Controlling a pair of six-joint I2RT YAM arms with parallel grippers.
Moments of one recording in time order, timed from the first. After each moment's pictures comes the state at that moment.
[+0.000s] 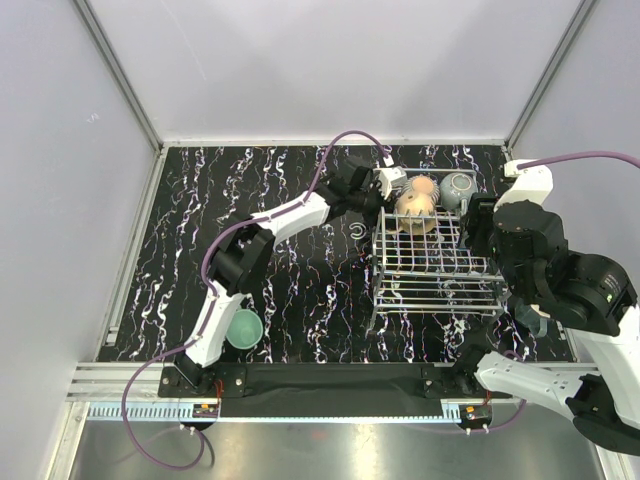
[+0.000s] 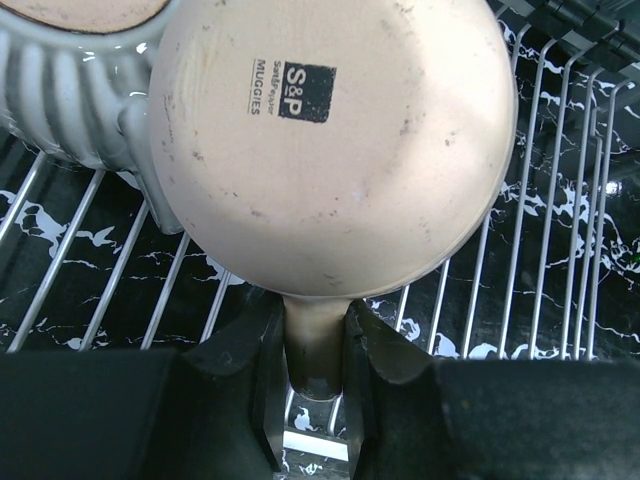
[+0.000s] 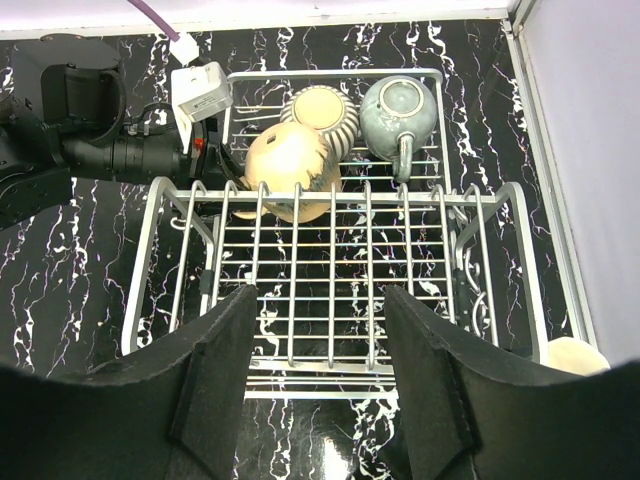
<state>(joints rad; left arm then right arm) -0.72 2.28 1.85 -0.16 0.68 0.04 0.80 0.93 1.61 -1.19 0.74 0.40</state>
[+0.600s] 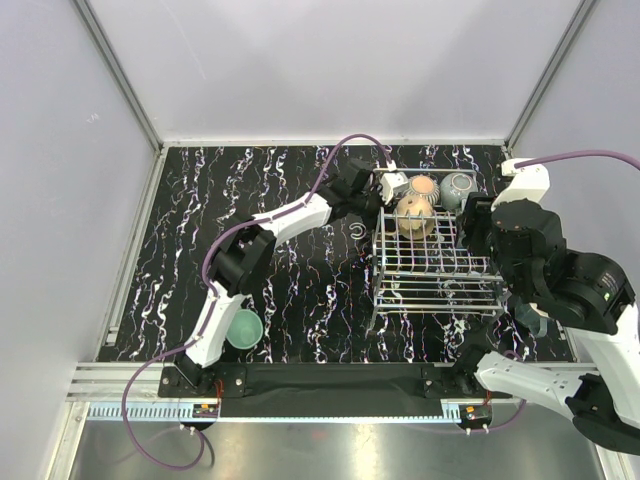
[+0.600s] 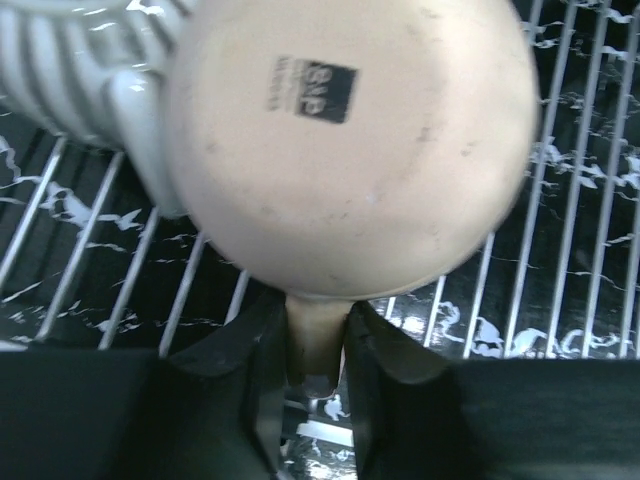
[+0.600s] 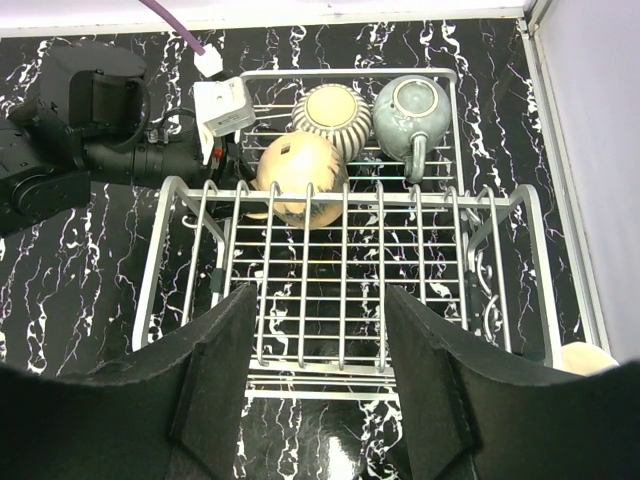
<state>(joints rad) -0.73 2.28 1.85 -0.21 0.62 0.15 0.80 0.94 1.61 -1.18 0.71 0.40</state>
